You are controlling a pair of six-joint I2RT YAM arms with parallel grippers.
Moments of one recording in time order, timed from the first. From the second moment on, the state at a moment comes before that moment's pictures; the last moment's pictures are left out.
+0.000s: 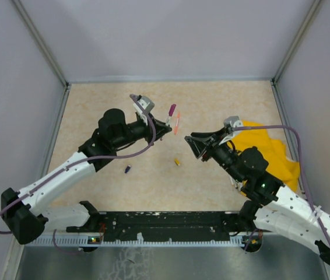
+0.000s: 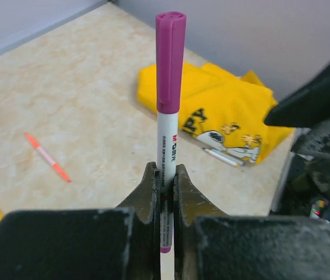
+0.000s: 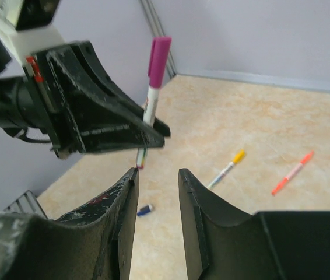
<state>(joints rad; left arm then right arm) -0.76 1.14 0.99 0.08 0.33 -0.20 0.92 0.64 0.68 0.15 0.17 0.32</state>
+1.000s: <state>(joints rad) -0.45 1.61 1.19 -0.35 0.04 -0.25 0.92 0.67 0.56 -0.12 0.37 0.42</state>
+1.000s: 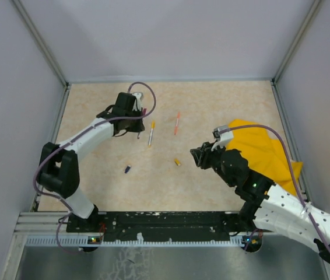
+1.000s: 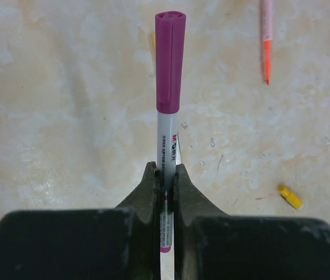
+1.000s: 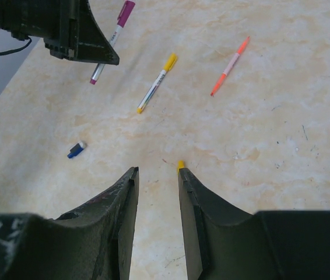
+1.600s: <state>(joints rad) -0.45 1.90 1.35 -0.51 -0.11 -0.32 0.92 0.67 0.54 -0.14 0.39 0.46</state>
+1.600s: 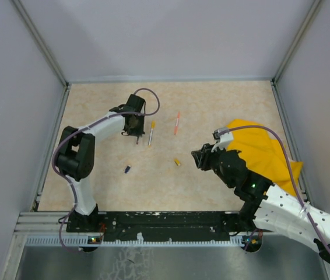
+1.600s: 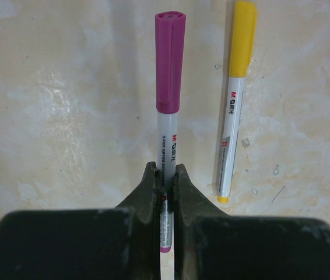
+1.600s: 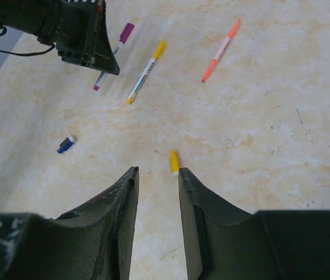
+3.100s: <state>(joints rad) -0.44 1.81 1.37 -0.48 -0.04 -0.30 0.92 0.76 0.60 -0.25 0.42 0.46</state>
